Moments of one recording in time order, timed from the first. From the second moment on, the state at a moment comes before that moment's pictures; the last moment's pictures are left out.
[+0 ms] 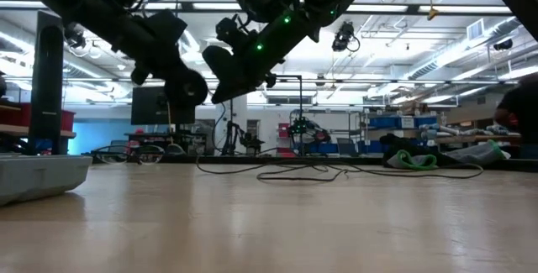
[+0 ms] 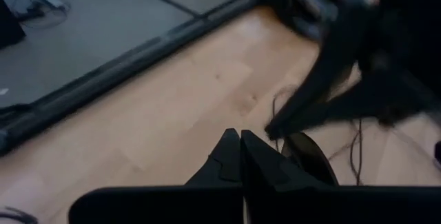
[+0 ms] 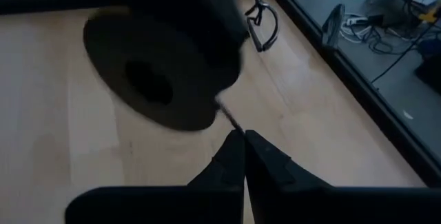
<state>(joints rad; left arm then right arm) 0.26 0.96 0.48 0.02 -0.32 -0.29 -0.14 2.08 1.55 -0.07 0.31 0.02</state>
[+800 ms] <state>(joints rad) 0.28 0.80 0.48 0.03 -0.41 -0.26 -0.13 2.09 1.53 -0.11 0.24 0.10</state>
